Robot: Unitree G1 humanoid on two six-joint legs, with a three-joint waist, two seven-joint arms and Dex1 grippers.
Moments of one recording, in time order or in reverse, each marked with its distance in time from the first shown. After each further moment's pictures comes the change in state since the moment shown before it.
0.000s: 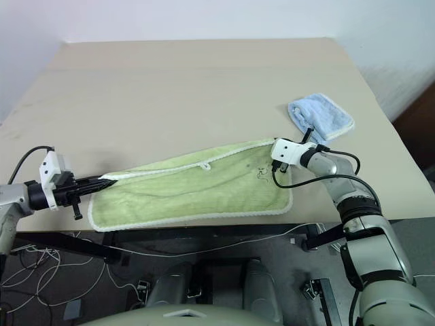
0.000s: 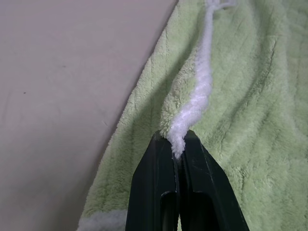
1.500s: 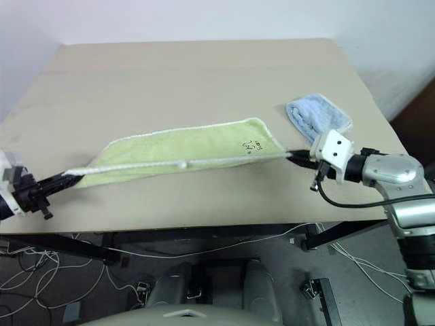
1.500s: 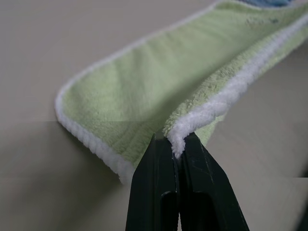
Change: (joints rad) left arm 0.258 0.075 0.261 -0.112 -0.186 0.268 0.017; right arm 0.470 -0.349 -0.296 -0.858 0.767 0.573 0.704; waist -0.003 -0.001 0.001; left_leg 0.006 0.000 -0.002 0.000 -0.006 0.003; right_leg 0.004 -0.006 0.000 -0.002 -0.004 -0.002
